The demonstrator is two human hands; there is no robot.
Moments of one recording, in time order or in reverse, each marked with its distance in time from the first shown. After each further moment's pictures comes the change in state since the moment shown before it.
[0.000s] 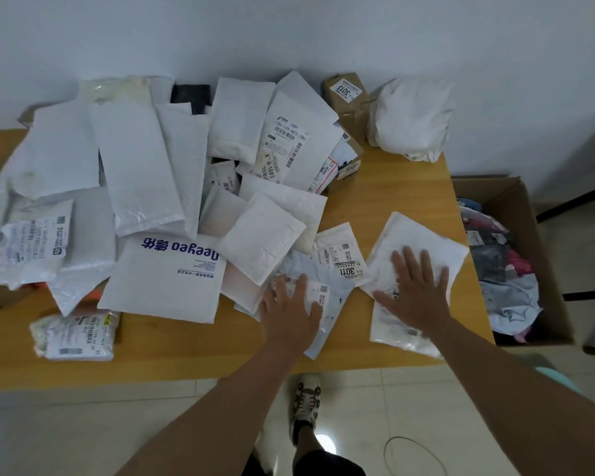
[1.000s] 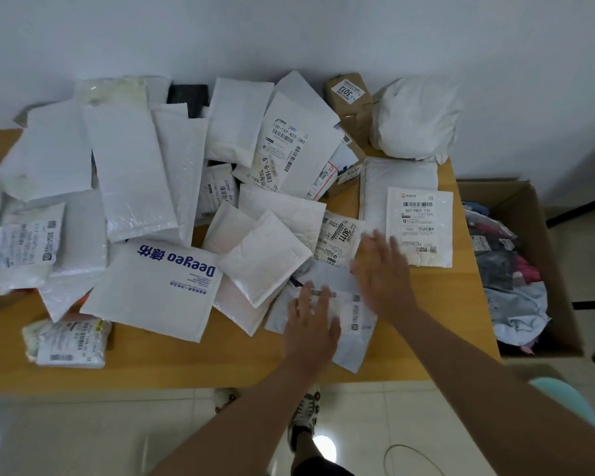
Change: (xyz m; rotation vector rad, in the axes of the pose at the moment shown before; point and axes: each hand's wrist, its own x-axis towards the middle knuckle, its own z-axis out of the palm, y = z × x) left_hand -0.006 0.029 0.032 -0.205 0.108 0.206; right_hand 0.035 -0.065 -0.034 0.363 0.074 -0.080
